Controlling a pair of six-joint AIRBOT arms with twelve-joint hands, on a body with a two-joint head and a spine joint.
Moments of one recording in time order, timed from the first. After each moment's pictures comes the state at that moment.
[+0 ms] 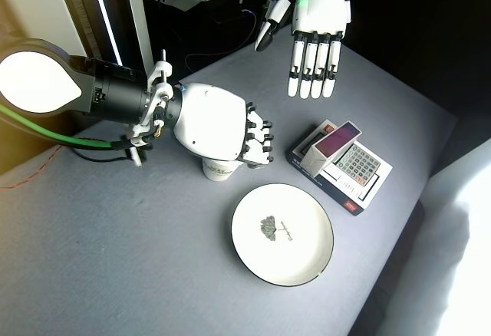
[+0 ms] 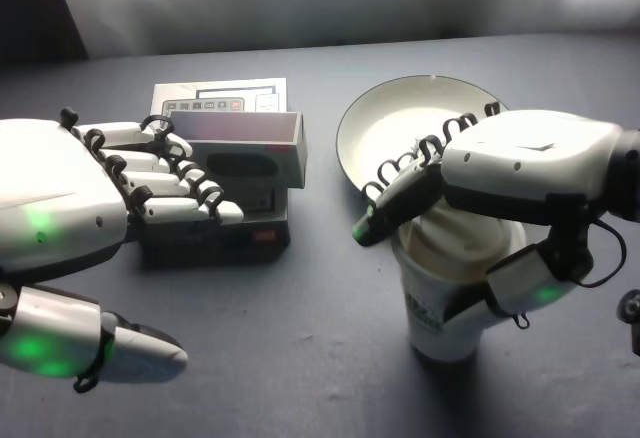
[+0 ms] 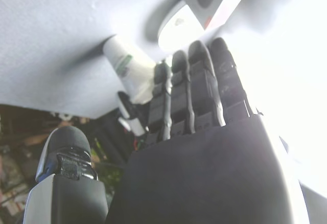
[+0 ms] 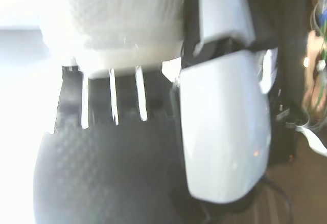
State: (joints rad) left arm 0.33 -0.53 0.73 0.83 -0.37 0.38; right arm -0.21 -0.94 0.86 -0.65 0.17 -0.06
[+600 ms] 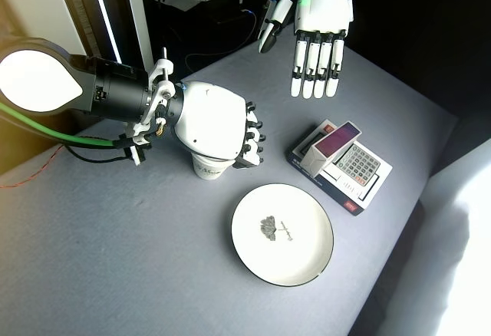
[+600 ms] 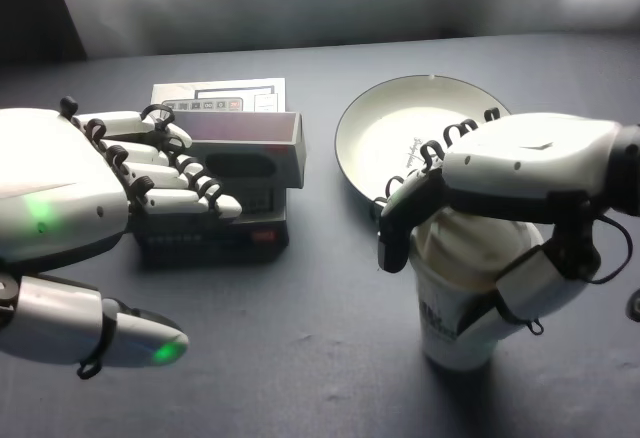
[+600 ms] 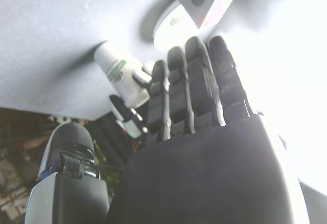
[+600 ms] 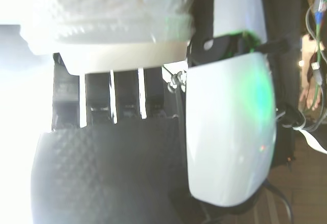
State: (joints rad) left arm 0.30 -0.53 0.73 0.84 -0.36 0.38; right arm -0.17 -0.93 0.86 -0.66 0.14 -0.07
